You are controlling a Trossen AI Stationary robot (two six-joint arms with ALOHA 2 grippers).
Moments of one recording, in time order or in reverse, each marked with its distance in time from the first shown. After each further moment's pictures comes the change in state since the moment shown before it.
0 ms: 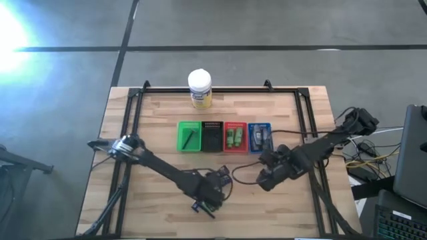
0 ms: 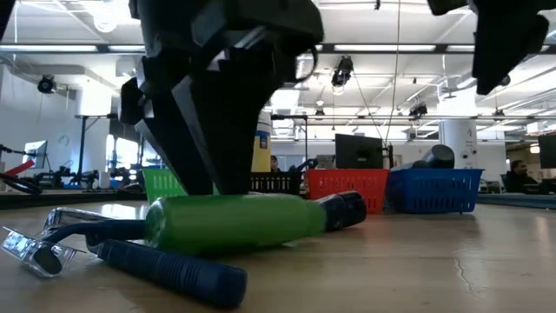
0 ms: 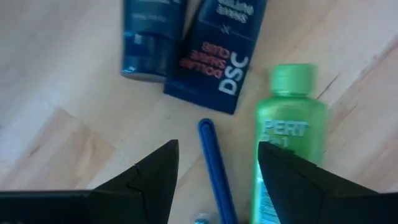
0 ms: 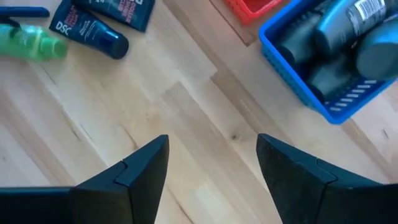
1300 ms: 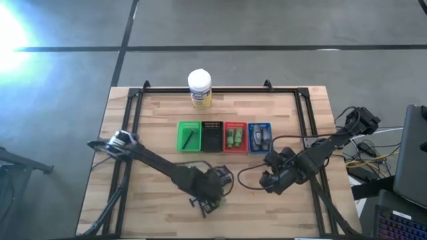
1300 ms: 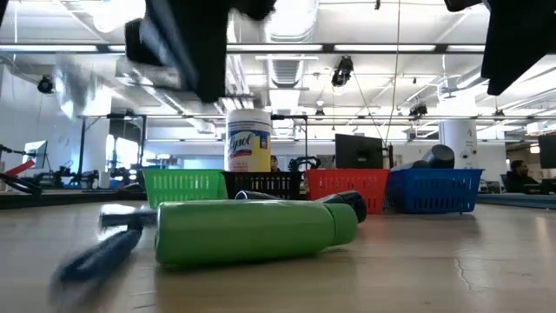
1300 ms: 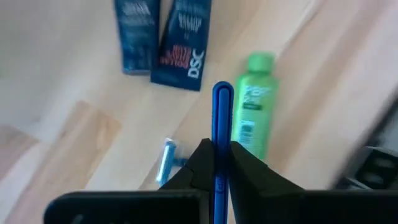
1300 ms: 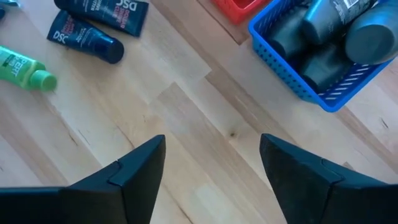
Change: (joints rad) left arm 0.015 -0.139 0.041 -0.083 0.089 0.115; right arm 0.071 -0.022 -0.038 -0.001 0.078 0.118
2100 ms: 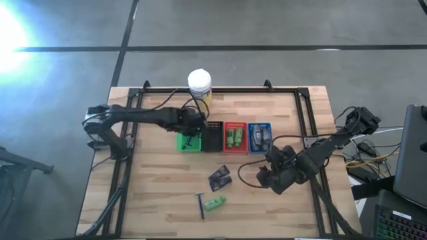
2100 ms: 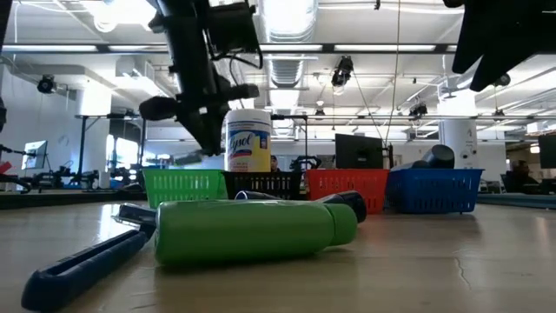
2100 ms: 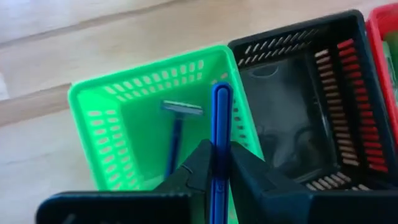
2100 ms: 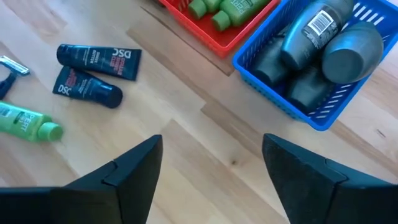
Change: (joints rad) left arm 0.596 -0.357 -0.490 0.146 -0.195 -0.075; right arm 0.001 -0.004 0.000 0.004 0.128 0.122
